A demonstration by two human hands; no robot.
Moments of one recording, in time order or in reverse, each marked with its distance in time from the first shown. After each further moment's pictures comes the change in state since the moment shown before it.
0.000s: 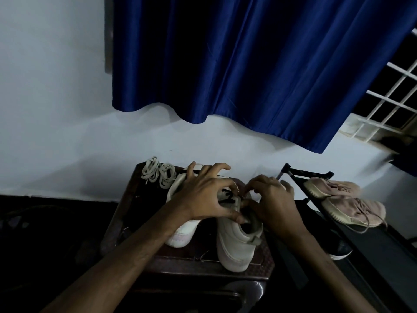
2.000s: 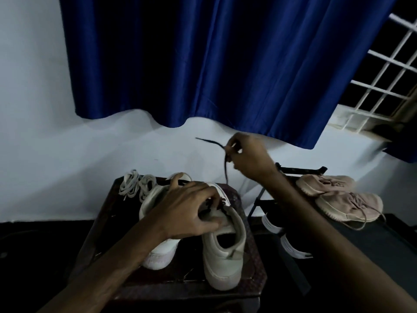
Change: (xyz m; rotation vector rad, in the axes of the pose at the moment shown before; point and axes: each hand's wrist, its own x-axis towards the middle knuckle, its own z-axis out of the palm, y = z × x) left_hand 0.000 0.003 0.005 0.033 0.055 0.102; right_hand 0.103 0.012 -0.020 0.416 0.098 0.062
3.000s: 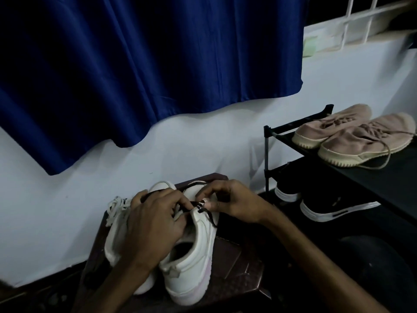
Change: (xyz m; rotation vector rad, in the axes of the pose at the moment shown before) left_hand 0.023 0.049 0.016 0.296 0.025 -0.283; right_hand -0.080 0.122 0.058 0.739 -0.232 -0.239
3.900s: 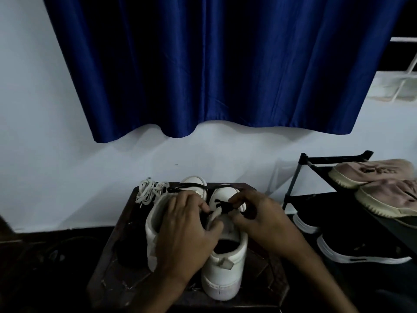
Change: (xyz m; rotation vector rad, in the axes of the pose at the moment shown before) left_hand -0.039 -0.010 0.001 -0.163 0.225 -0.267; right_hand -0.003 -0.064 0.032 -0.444 0.103 0.184
